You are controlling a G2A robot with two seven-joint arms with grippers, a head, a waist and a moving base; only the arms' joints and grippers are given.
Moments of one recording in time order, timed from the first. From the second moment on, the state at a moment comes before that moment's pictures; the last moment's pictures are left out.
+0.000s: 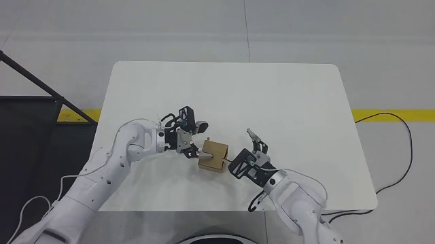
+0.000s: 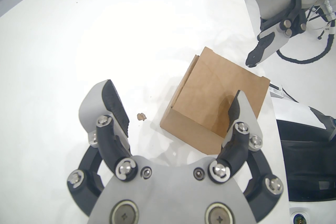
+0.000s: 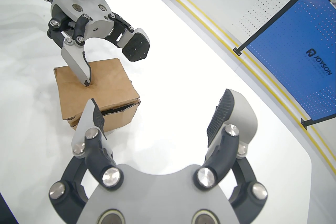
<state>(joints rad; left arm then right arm) 0.90 -1.06 -0.95 -1.23 1.03 -1.01 -0.08 -1.47 -1.24 1.14 -1.91 -1.80 -0.32 0.15</state>
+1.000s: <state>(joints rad) 0.90 -1.06 -0.95 -1.23 1.02 -1.01 -0.09 -1.43 -1.24 1.12 -1.85 -1.82 -0.34 0.12</state>
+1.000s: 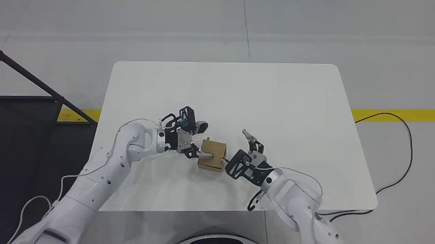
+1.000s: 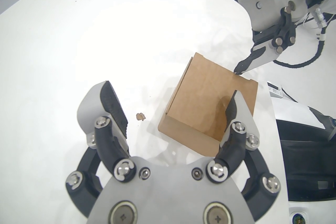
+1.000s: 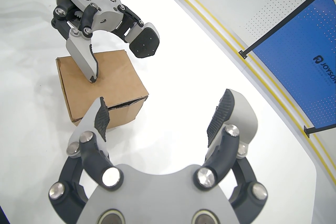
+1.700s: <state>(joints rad) 0.91 -1.06 -0.95 -1.23 1.03 -1.01 -0.07 -1.44 -1.24 1.12 -1.85 -1.82 -0.34 0.09</state>
